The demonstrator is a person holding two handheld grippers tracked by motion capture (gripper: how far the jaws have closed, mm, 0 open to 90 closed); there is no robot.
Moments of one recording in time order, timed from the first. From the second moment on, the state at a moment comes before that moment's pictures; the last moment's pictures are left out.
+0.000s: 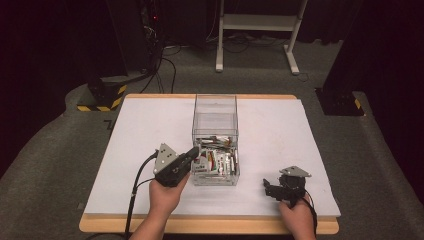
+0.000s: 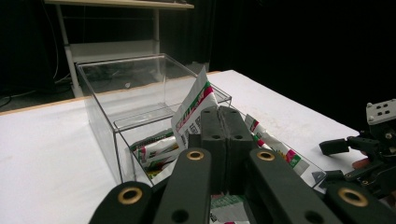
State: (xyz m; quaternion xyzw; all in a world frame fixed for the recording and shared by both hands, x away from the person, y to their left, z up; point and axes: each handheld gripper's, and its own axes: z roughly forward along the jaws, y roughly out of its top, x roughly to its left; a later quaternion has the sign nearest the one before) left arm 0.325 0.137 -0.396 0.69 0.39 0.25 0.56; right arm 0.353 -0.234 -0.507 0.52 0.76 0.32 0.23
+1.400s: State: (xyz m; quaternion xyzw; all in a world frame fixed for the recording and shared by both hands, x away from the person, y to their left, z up) left arm 0.316 0.180 -0.382 0.67 0.39 0.27 0.57; right arm 0.353 -0.234 -0.507 0.52 0.76 0.32 0.23
